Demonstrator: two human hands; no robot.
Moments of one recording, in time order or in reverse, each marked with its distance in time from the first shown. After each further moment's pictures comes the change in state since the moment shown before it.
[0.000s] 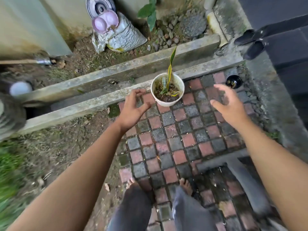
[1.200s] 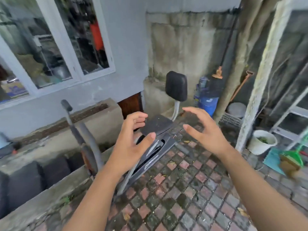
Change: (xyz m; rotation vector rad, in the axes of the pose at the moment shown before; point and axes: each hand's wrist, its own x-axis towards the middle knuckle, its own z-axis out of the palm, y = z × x) left_hand -0.689 0.257 0.274 0.136 -1.747 1.242; right_hand -0.939 -0.263 -0.089 -0.104 1.720 0.681
